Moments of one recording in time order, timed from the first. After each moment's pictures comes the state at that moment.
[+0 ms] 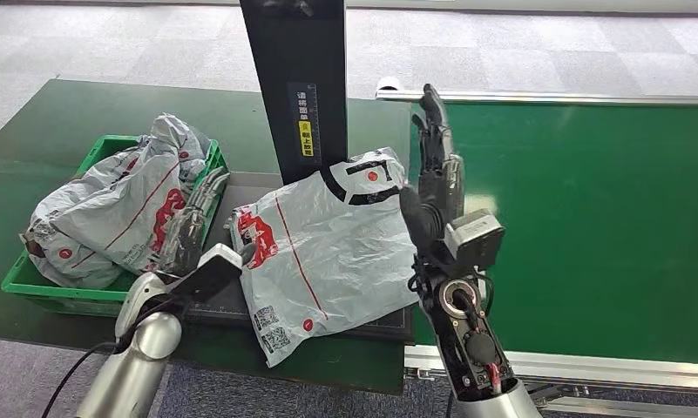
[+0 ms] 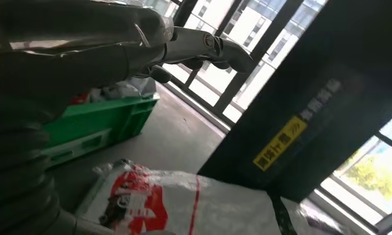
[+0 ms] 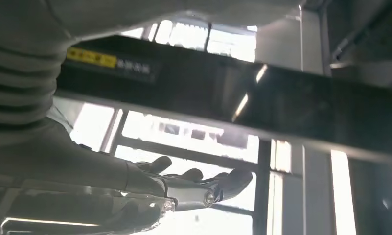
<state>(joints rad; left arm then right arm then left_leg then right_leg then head) -0.30 0.00 -0.23 -1.26 -0.70 0.21 -0.39 -0.46 0.17 0.40 -1.41 0.01 -0.16 -0.53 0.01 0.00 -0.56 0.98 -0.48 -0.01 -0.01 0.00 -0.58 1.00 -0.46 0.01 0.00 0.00</state>
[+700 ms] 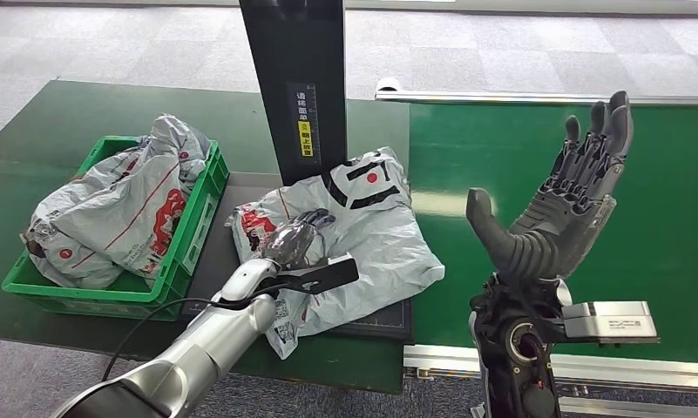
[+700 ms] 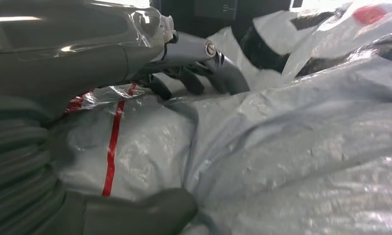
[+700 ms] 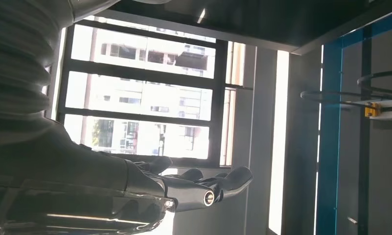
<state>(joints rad) -0.69 -0.18 -0.51 -0.41 -0.97 0.35 -0.21 -0.29 0.15 0.27 -1.77 0.05 -0.31 -0.58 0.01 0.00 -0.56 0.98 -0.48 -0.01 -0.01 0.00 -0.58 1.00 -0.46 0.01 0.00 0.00</state>
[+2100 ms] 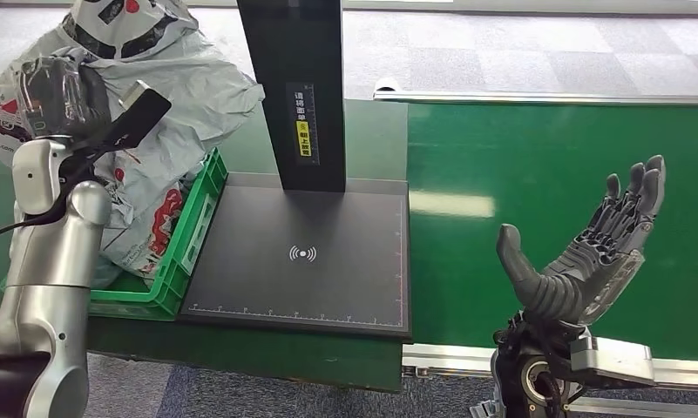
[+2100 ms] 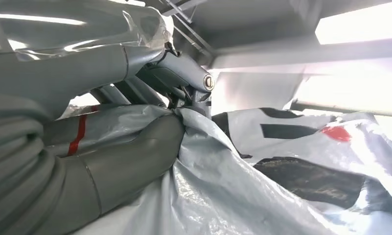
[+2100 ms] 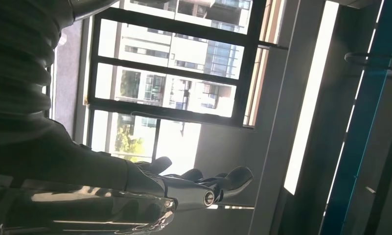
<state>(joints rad) -0.84 0.18 -0.03 -0.97 -1.20 0.40 -0.10 -0.12 0.12 0.19 -1.82 0.12 -0.40 -0.61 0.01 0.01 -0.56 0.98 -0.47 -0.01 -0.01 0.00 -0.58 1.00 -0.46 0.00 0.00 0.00</state>
